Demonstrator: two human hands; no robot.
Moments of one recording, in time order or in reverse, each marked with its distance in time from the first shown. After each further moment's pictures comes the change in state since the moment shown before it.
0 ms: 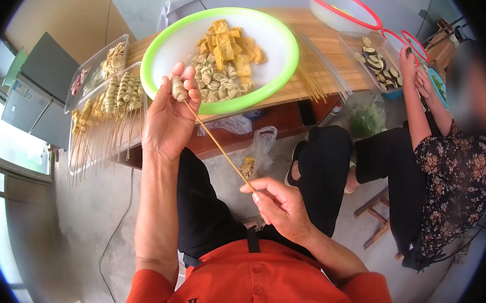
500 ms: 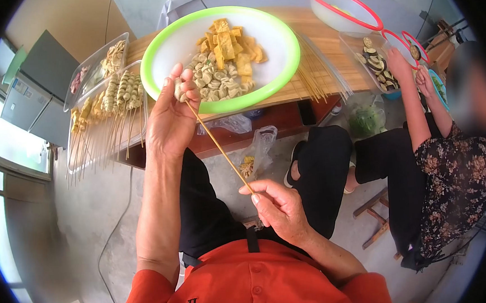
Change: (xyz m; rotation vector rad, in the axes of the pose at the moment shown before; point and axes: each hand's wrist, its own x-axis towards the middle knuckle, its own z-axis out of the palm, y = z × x) left_hand 0.000 -0.006 -0.004 -0.020 0.071 0.060; right_hand -0.001 0.001 0.005 0.070 0.005 0.022
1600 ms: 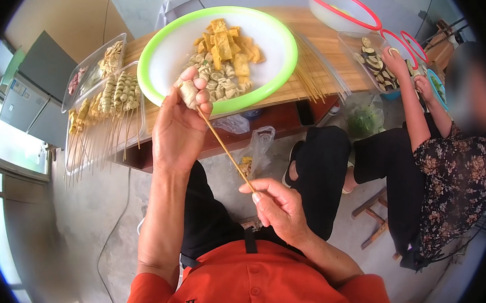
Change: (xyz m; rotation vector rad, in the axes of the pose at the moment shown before) left_hand -0.017 -0.019 0.012 0.198 -0.108 0.021; right_hand 0.000 0.006 -0.003 0.134 0.036 0.007
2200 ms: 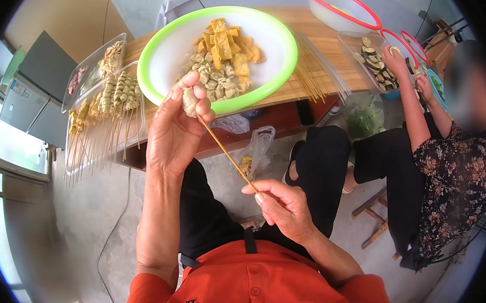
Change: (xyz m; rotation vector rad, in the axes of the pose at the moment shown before) left_hand -0.006 0.011 0.006 0.053 -0.082 -0.079; right_hand 0.000 -0.006 -0.010 -0.129 -0.018 -0.025
